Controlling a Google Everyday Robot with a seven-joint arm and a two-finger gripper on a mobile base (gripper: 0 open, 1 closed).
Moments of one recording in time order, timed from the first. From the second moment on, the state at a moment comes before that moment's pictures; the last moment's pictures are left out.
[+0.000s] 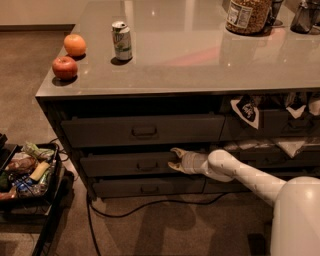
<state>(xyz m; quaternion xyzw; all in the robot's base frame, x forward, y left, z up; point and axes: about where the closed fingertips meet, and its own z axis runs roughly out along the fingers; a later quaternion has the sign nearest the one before) 0.715 -0.076 0.411 -0.64 0.60 0.05 0.48</state>
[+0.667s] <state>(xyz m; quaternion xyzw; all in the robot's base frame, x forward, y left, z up) 0.700 -0.071 0.407 -0.64 0.61 0.06 0.48</state>
